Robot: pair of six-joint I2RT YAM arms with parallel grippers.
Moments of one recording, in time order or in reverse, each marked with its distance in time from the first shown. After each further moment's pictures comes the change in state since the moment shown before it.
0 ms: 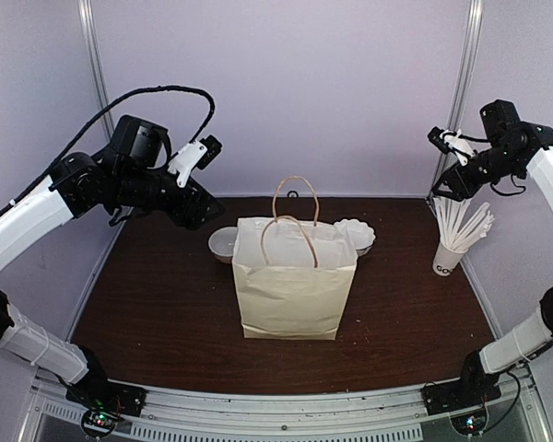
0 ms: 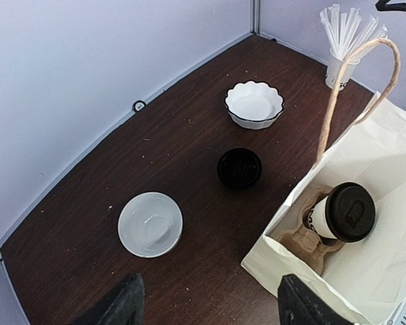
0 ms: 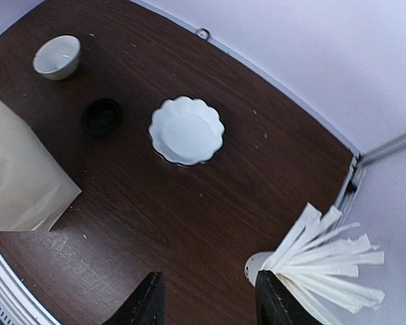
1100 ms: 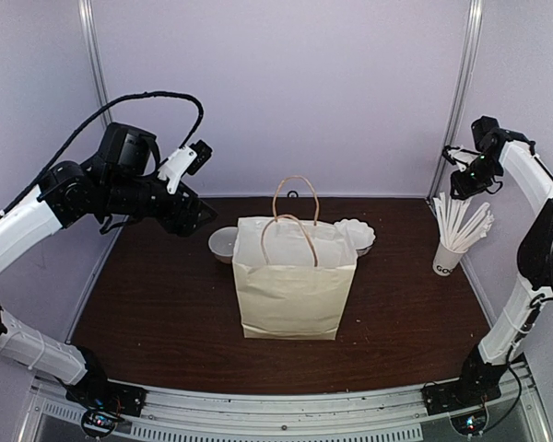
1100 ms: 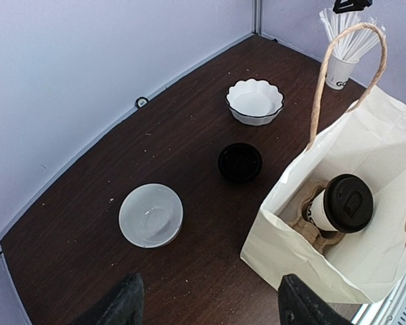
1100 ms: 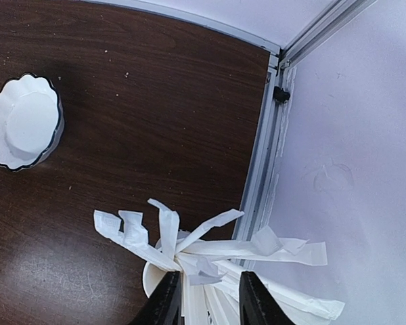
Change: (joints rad) left arm 0.000 -0.078 -0.077 0.007 -0.008 -0.016; right arm -0.243 0.361 0.072 0.143 0.286 0.130
